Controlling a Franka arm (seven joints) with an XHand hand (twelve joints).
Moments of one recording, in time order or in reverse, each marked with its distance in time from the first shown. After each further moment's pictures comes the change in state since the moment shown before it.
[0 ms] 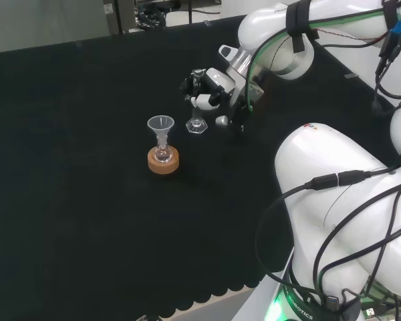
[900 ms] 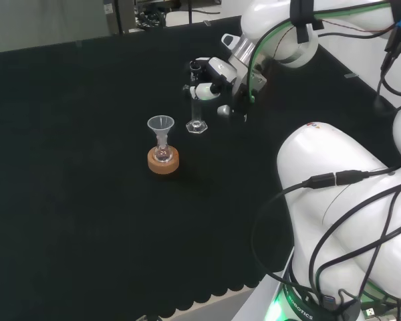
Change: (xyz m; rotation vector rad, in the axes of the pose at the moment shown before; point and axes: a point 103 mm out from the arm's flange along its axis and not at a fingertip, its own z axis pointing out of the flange) arm 0.009 0.002 -0.027 -0.010 -0.034 0.042
